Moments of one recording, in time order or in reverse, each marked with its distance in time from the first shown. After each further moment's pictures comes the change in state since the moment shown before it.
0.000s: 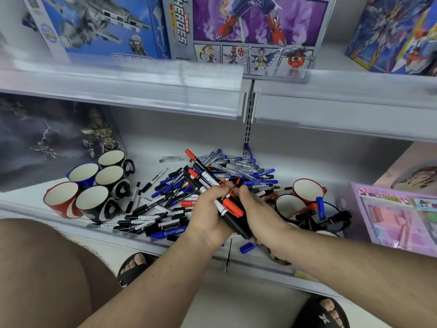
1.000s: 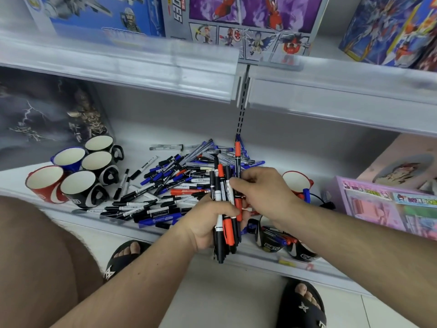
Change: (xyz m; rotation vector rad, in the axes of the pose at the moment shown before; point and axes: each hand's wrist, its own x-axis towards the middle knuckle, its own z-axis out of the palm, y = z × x) left_hand -0.018 -0.014 -0.013 0.427 -0.141 -0.134; right_hand -0.003 -0.015 -0.026 -0.051 0.134 -0.184
